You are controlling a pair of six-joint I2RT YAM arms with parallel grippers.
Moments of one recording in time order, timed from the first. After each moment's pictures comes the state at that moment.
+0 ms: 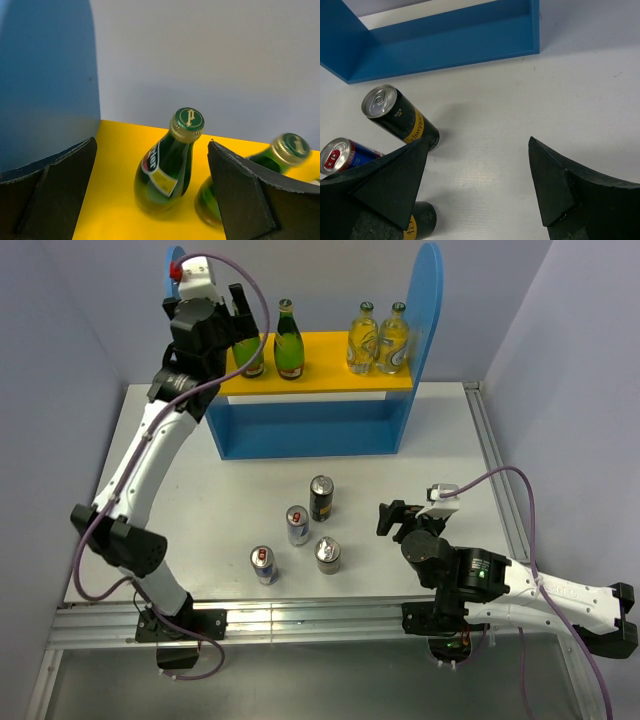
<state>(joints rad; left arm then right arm) -0.41 1.71 1.99 -0.26 -0.47 -0.20 1.23 0.53 0.55 -0.53 1.10 0.71</state>
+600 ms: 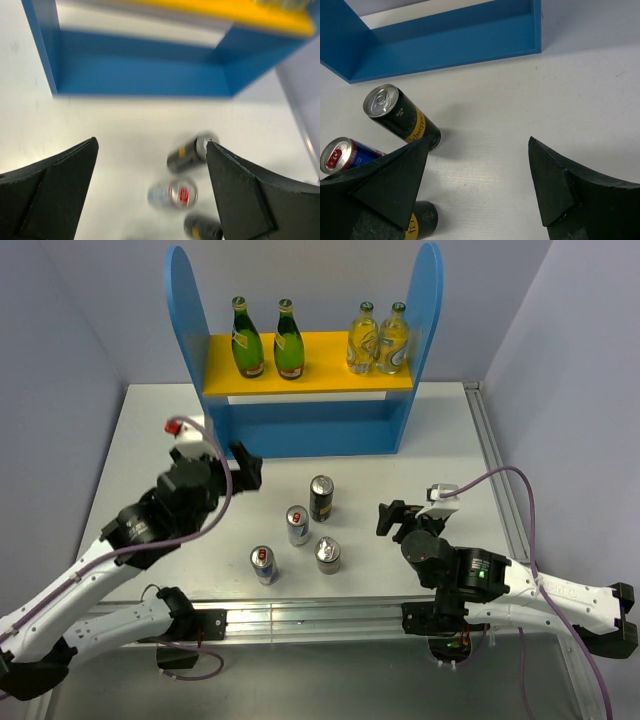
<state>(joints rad) -0.82 0.89 1.10 -0.49 -0.56 -0.52 1.23 0.53 0.55 -0.53 1.09 0.71</state>
